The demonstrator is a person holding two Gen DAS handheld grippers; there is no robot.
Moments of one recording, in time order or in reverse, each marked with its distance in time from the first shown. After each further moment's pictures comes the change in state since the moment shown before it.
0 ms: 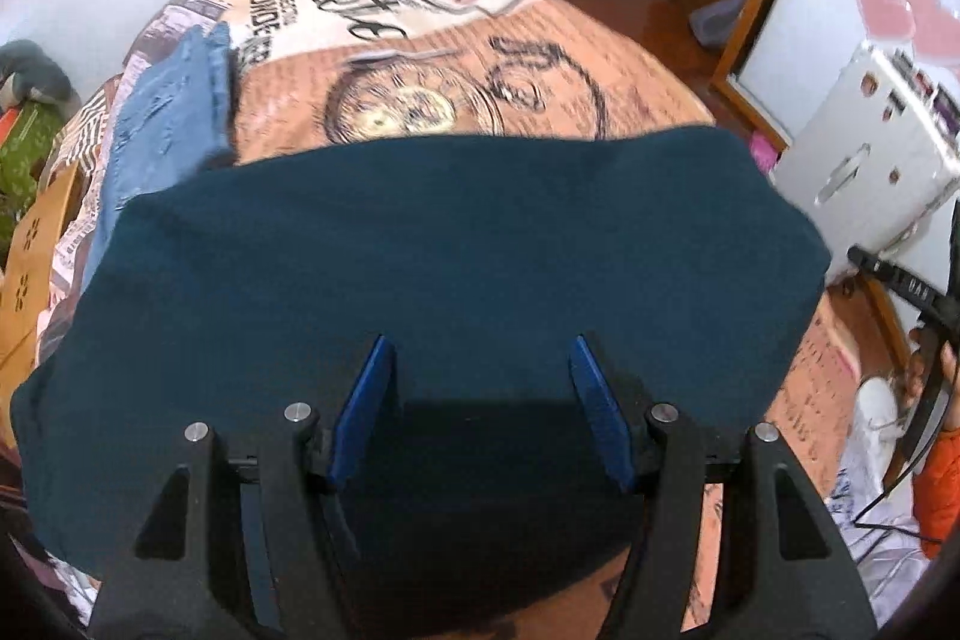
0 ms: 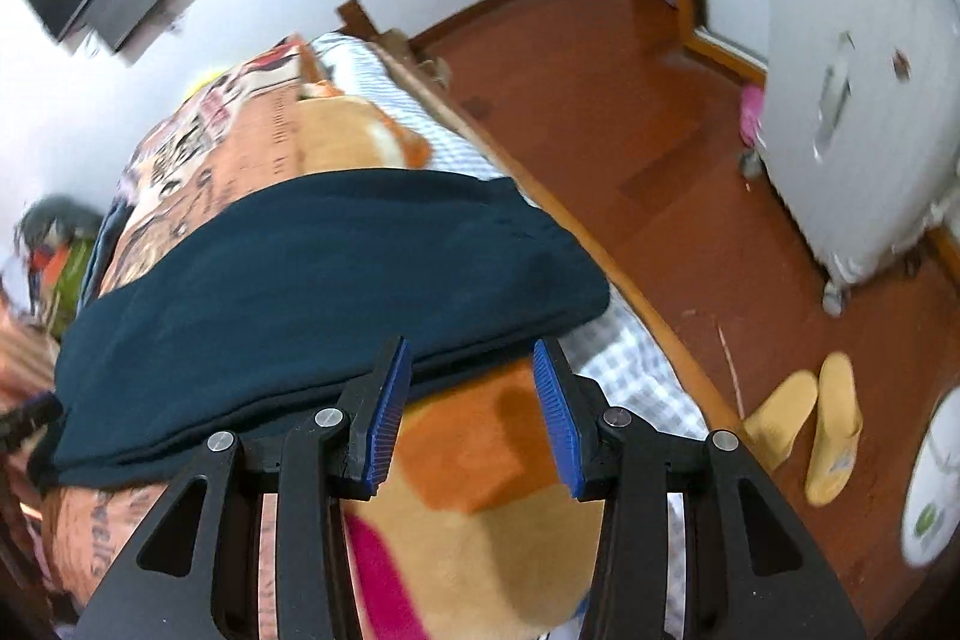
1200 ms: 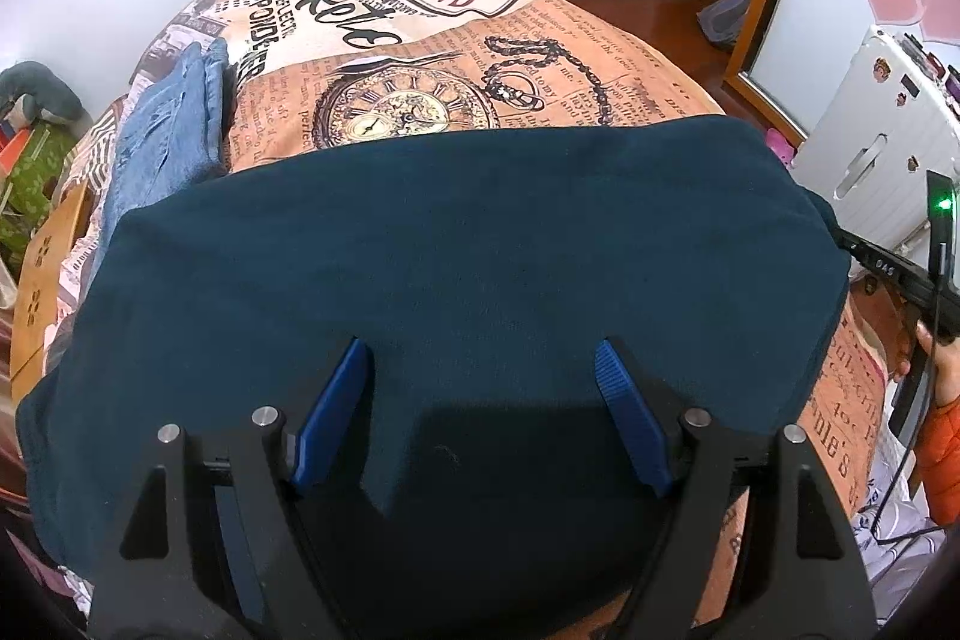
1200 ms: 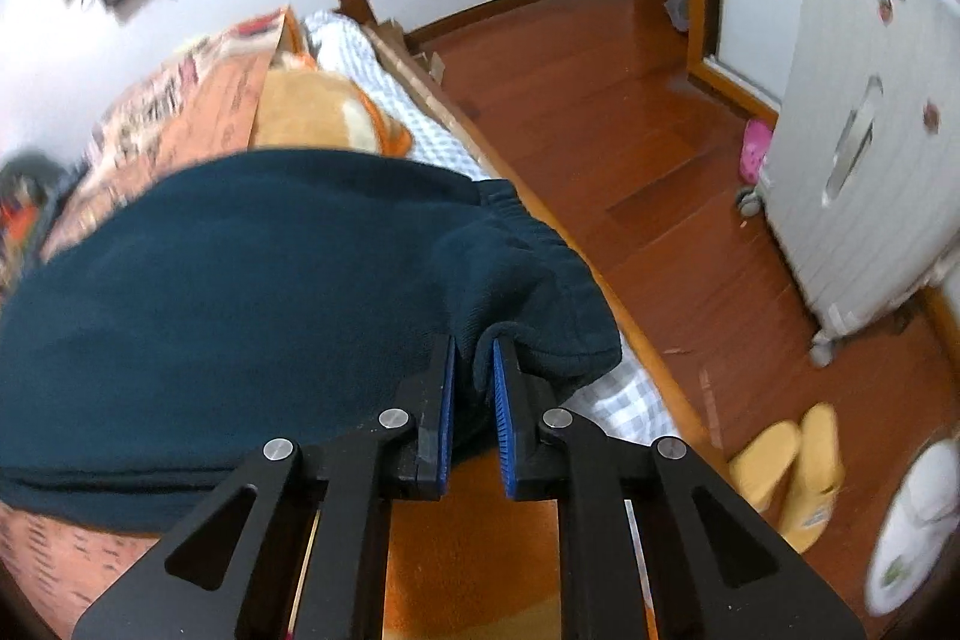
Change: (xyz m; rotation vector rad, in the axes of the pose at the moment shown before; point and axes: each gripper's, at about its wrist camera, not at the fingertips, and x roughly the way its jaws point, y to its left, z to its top) left arm 0.011 -0.011 -0.001 0.023 -0.036 0.045; right arm 0.044 0.015 0.008 -0.152 -0.016 -0.106
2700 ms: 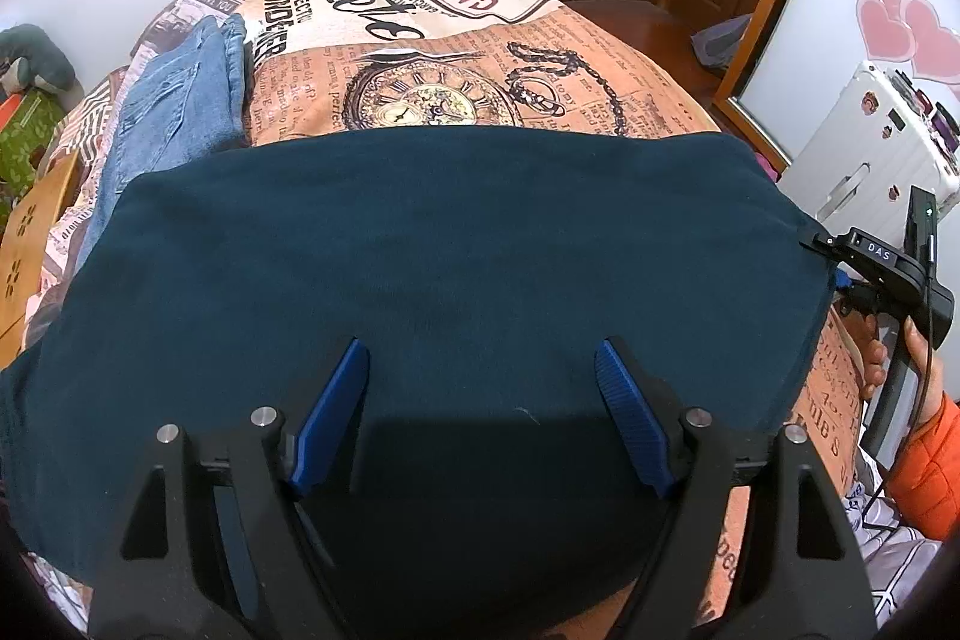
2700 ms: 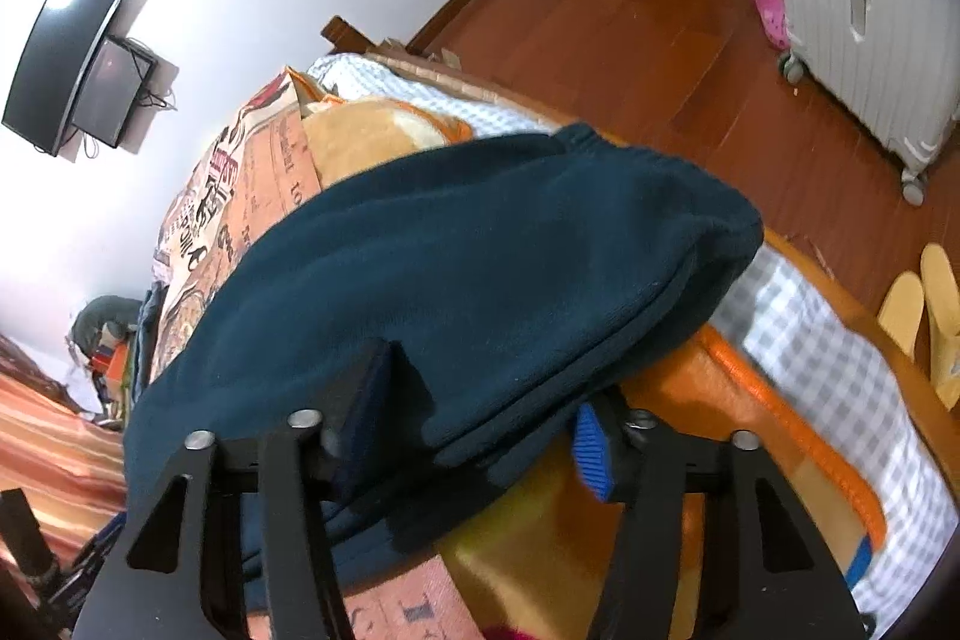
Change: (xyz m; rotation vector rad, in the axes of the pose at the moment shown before) left arm -0.008 0.031 -0.013 -0.069 -0.023 -0.067; right arm 0.003 0.010 -0.008 0.378 0.022 0.263
